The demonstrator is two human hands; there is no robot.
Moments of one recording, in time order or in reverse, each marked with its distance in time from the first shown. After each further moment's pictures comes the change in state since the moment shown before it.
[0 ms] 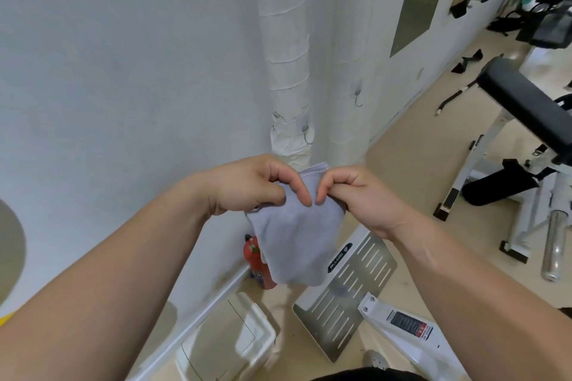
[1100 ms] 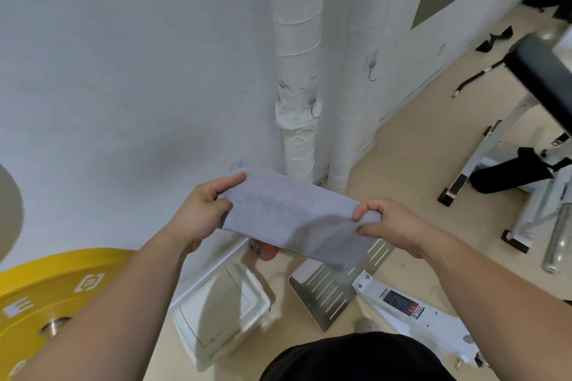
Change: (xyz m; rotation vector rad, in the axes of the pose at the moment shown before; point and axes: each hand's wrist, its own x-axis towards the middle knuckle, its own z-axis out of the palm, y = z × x) left_hand -0.018 -0.141 0.059 -0.510 0.633 -0.310; right_hand -0.030 0.127 -0.058 -0.365 -0.001 0.458
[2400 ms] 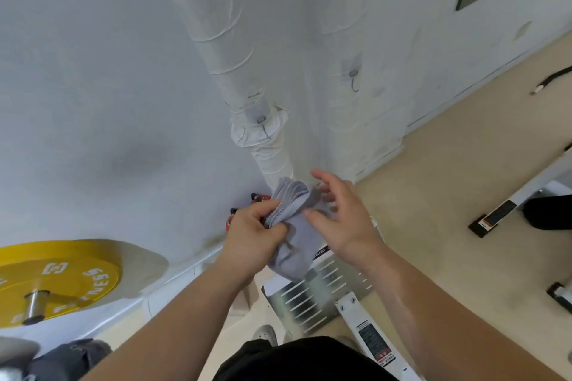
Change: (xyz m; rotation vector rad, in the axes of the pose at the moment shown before) left_hand 0.056 0.108 0.311 0.008 0.180 0.098; right_hand 0.095 0.032 -0.161 0.246 0.006 -0.395
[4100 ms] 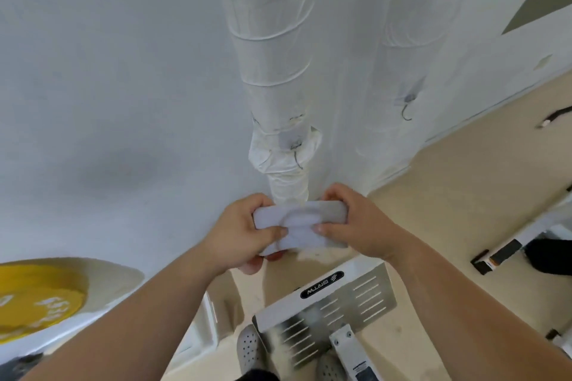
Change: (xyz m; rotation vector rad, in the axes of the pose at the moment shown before) left_hand 0.156 -0.061 -0.110 0.193 -0.153 -0.097; right_hand 0.170 0.019 0.041 -0.282 -0.374 0.058
